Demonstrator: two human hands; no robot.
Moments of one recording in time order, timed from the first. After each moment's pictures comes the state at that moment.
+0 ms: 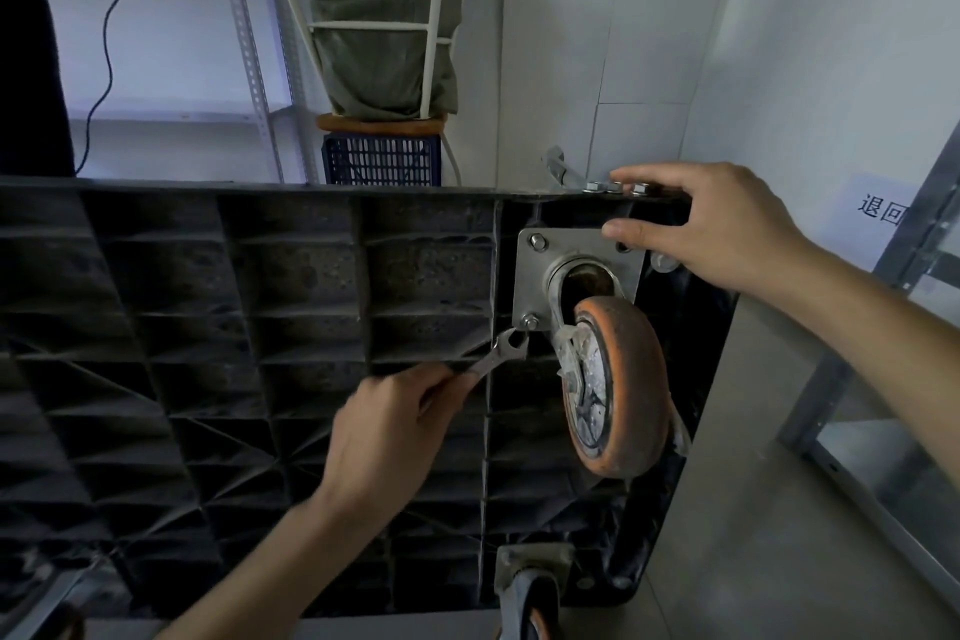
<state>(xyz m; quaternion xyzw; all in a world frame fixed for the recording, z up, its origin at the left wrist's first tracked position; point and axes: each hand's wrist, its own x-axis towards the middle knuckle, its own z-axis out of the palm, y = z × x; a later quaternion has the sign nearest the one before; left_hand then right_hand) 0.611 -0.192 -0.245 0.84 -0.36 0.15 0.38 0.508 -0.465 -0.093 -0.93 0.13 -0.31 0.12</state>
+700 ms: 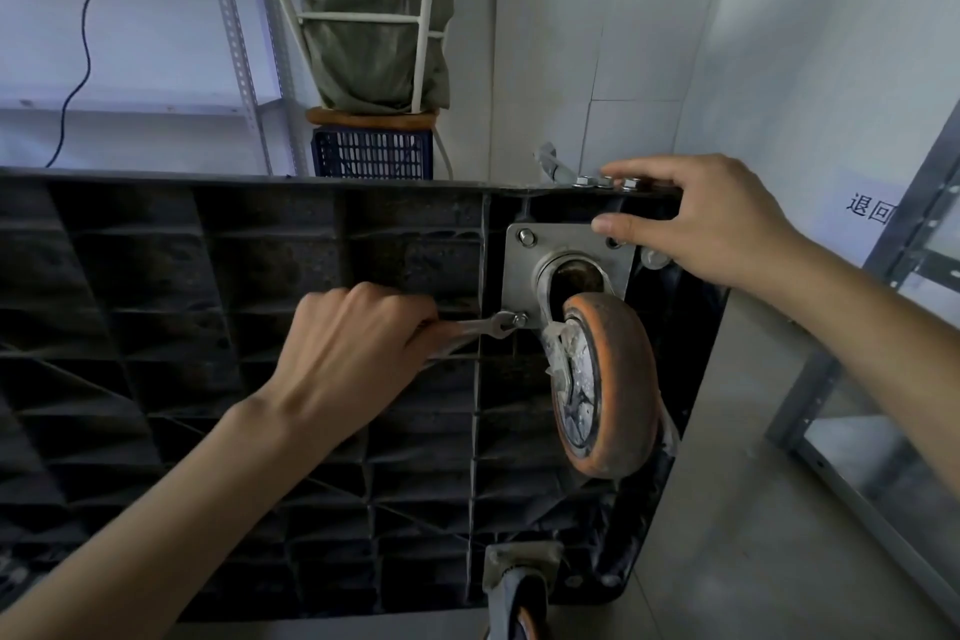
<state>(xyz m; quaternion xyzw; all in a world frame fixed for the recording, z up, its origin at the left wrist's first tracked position) 0.639 -0.195 -0.178 0.82 -0.44 0.34 0.10 0.509 -0.467 -0.093 -0.93 0.13 -0.31 0.14</state>
